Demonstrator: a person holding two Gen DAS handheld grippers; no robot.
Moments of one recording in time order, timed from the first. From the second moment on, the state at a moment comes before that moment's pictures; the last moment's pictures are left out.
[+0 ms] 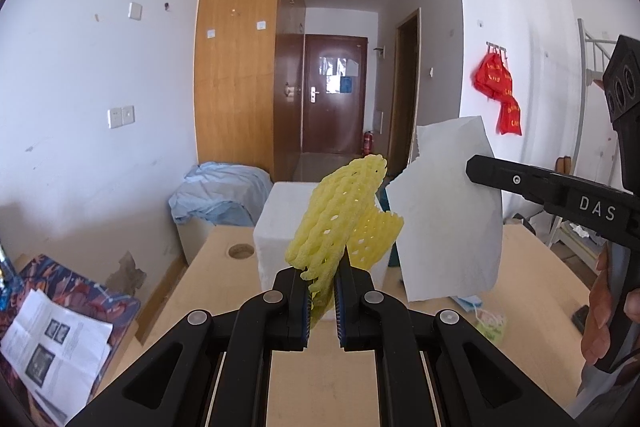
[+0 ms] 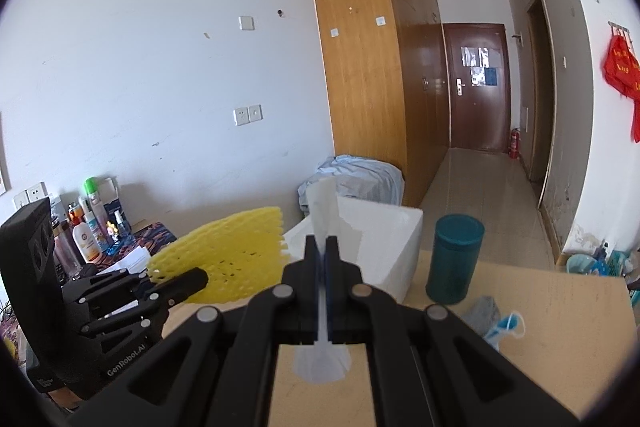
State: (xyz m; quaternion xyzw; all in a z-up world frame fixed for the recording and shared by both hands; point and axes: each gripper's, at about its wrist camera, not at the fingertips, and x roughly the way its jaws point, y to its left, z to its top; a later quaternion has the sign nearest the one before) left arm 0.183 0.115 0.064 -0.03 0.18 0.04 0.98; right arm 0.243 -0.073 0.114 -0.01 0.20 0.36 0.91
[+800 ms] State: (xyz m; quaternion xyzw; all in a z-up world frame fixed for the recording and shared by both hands) left arm 0.305 0.147 0.064 -0.05 0.21 0.04 0.98; right arm 0.330 -0.039 0.119 -0.03 0.20 0.37 0.91
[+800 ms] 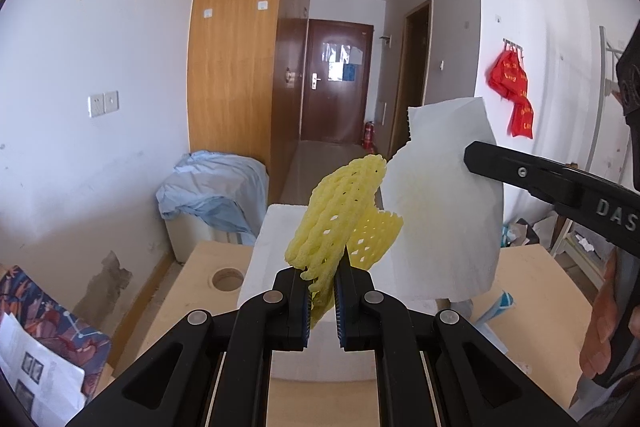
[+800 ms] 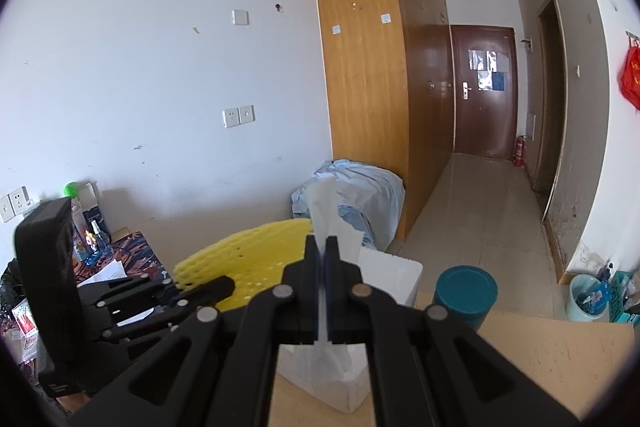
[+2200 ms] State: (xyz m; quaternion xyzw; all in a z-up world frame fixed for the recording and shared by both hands) left arm 0.369 0.162 0.033 -0.05 0.23 0.05 0.97; right arm 0.383 -0.027 0.096 -0.01 0.22 0.38 0.90
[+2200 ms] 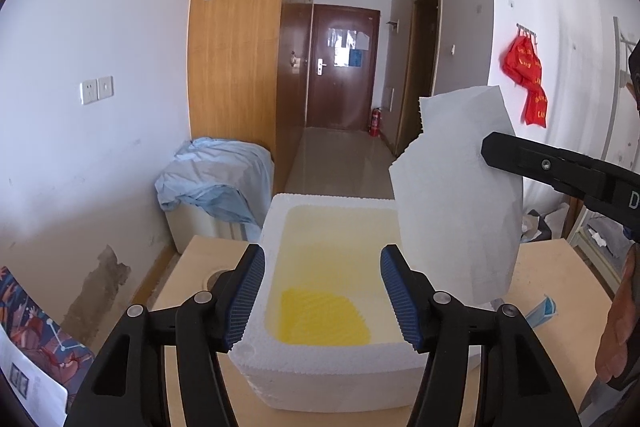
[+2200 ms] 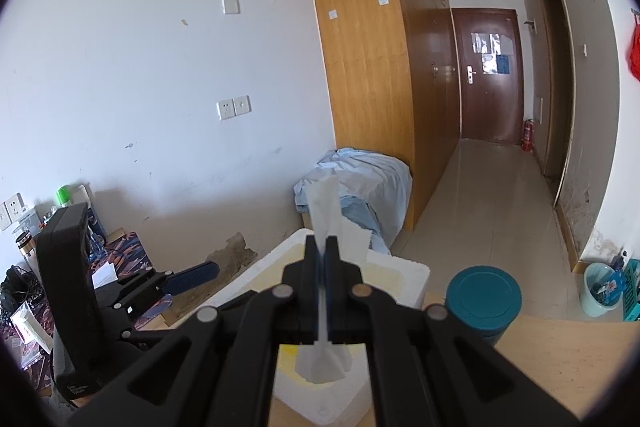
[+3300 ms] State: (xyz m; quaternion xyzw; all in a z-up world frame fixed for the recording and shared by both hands) left arm 0.365 0.166 0.028 -0.05 0.24 0.06 0.97; right arm 0.399 -0.006 0.064 -0.04 0.25 0.37 0.90
